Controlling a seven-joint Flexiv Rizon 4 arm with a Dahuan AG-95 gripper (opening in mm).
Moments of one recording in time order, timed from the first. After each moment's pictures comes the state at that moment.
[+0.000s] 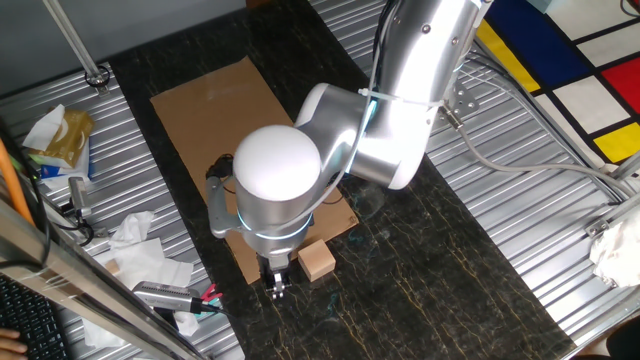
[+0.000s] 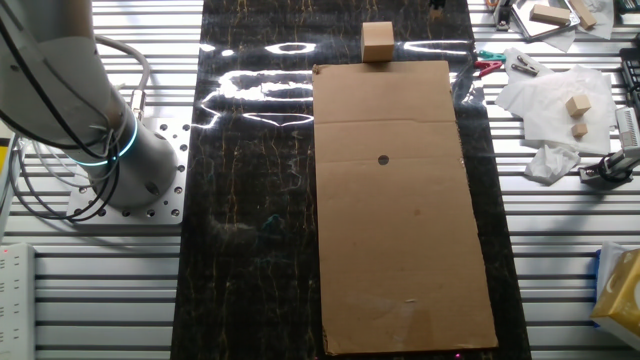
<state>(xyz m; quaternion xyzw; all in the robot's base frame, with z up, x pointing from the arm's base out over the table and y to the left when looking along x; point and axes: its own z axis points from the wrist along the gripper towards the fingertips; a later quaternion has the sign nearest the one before) 0.585 0.297 0.128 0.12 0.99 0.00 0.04</state>
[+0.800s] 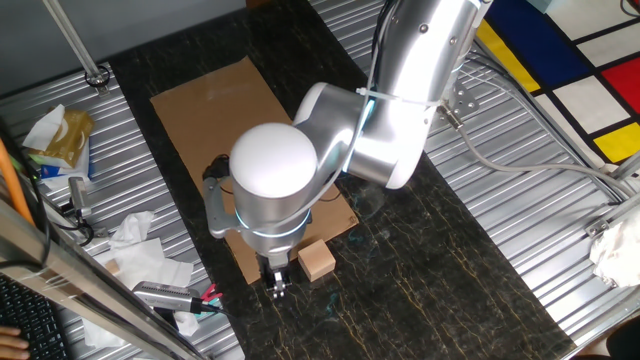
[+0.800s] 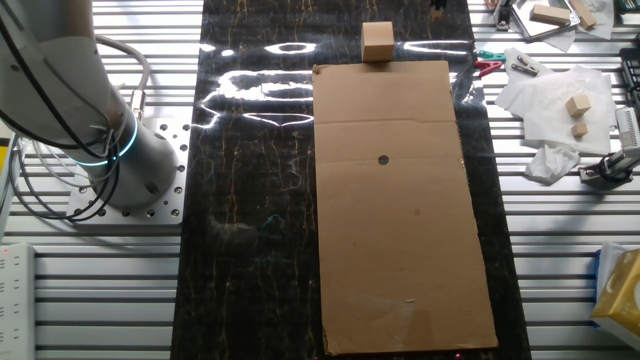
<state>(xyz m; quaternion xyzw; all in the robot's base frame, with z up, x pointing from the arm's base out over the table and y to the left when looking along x) 0.584 0.296 0.128 0.11 0.99 0.00 0.04</state>
